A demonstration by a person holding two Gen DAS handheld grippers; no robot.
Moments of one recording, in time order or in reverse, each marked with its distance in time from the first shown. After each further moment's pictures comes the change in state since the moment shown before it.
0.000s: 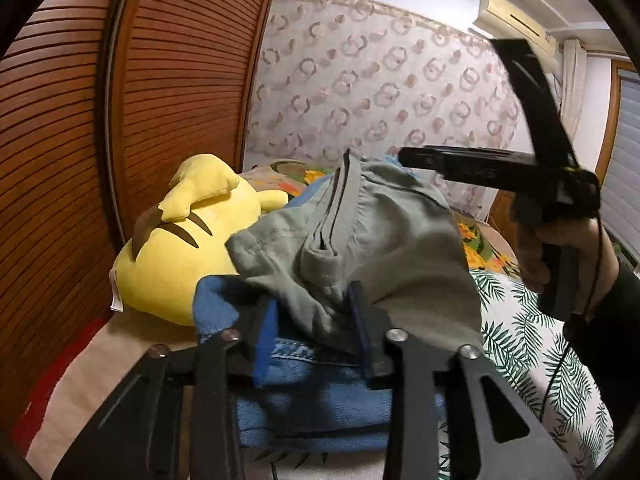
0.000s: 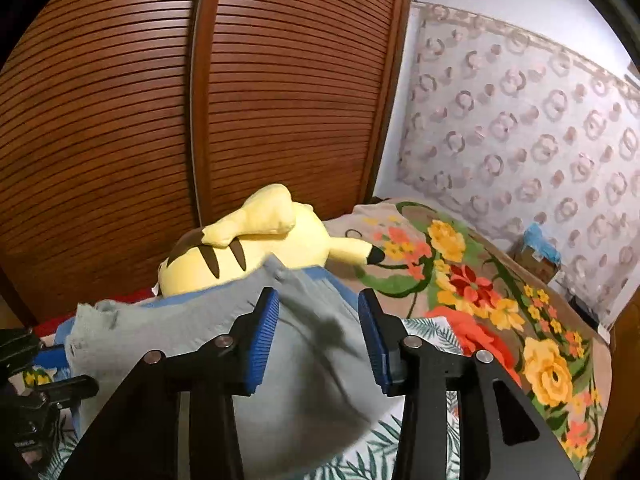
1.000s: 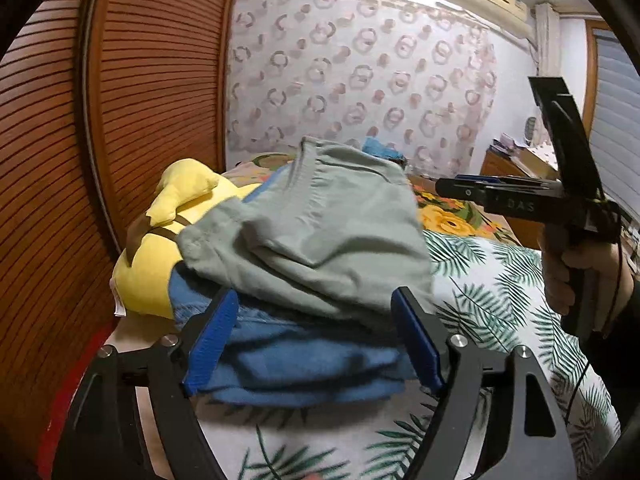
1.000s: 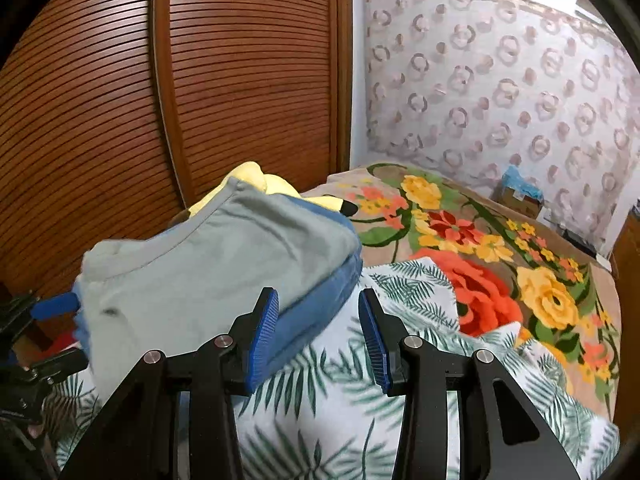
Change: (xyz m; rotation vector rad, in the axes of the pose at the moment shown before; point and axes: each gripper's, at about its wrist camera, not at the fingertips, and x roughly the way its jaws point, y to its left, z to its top) left arm -0.025 -0.028 -0.011 0.130 0.045 -0.025; right arm -0.050 -0.005 -0.048 0.187 0.045 -0.040
